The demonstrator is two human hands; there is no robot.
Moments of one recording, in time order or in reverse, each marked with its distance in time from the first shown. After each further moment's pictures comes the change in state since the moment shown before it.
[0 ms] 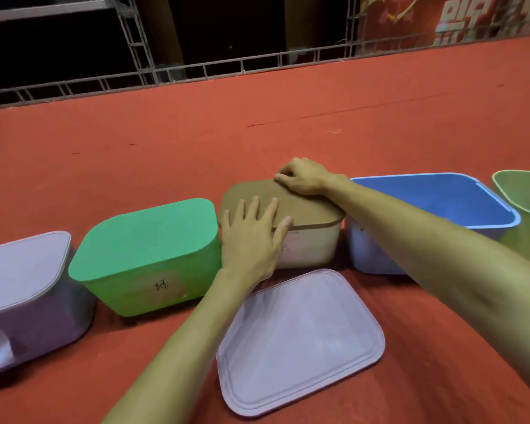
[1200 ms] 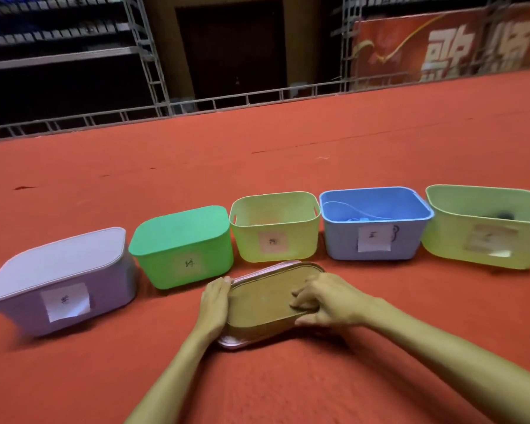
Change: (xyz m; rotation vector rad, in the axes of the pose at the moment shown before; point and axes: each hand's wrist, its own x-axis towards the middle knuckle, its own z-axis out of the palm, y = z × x) left_hand -0.175 -0.063 0.012 -0.907 -0.148 -0.451; right_hand -0.310 -0.083 0.030 -0.066 -0.132 -0.428
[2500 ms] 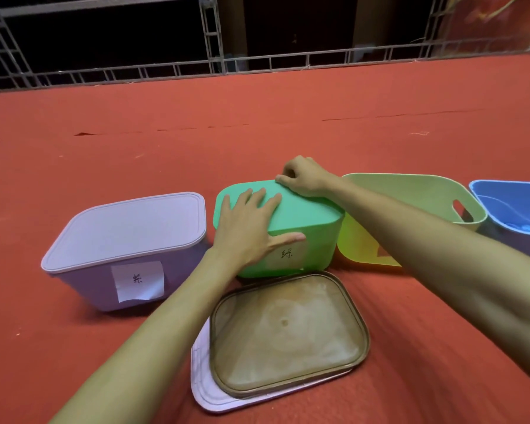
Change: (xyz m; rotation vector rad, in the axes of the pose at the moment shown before) left_hand 0.118 0.019 -0.155 0.940 0.039 0.344; right_hand 0.398 0.027 -0.004 0.177 0.134 0.282
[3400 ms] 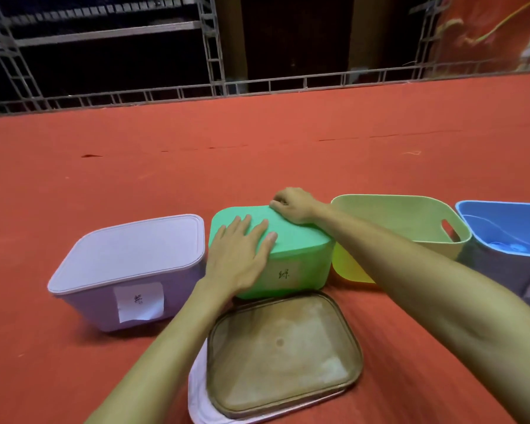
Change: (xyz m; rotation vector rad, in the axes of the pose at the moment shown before) left_hand -0.007 -0.008 0.008 -0.095 0.045 -0.075; right_hand -0.004 -0.006 0.009 -0.080 -0.054 -0.006
